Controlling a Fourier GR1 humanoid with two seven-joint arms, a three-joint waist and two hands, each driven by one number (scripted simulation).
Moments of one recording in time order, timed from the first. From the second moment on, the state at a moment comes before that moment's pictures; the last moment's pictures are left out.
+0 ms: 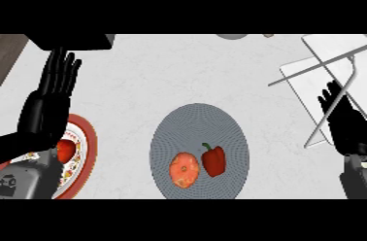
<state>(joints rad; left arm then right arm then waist) -0.22 0.26 -0.01 -1.65 0.17 0.07 -0.15 -0.15 -0.43 -0.01 -1.34 -0.42 -0.19 0.06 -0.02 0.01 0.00</state>
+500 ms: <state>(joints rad) -0.04 0.26 -0.01 -1.41 0.20 0.08 0.13 -0.03 -0.57 0.05 -1.44 -0.14 -0.28 -0.04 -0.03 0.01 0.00</state>
